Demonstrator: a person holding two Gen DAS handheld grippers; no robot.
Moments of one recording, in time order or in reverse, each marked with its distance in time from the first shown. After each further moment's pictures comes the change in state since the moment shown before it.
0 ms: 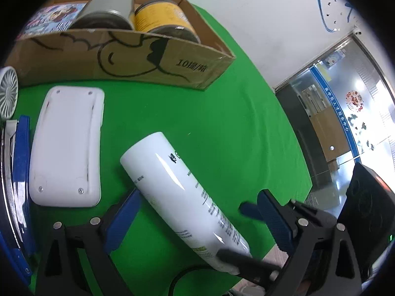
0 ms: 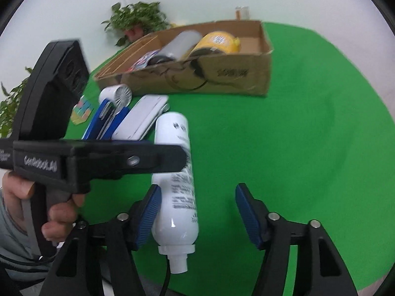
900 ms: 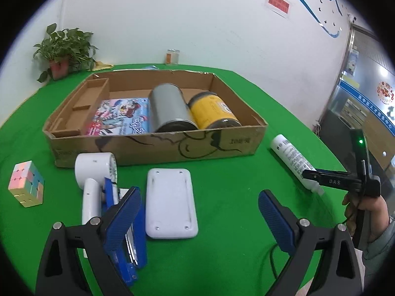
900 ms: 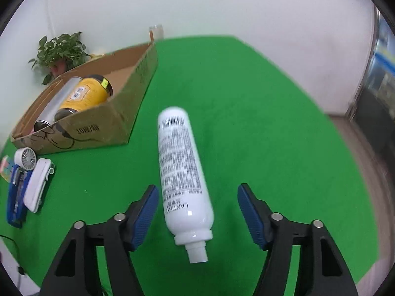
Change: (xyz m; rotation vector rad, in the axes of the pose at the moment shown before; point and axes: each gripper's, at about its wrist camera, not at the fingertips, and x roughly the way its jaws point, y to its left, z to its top) left arm -0.084 -0.008 -0.012 0.172 -0.424 0.372; right arm -0.015 -0.161 0.036 0.273 -0.112 -0.328
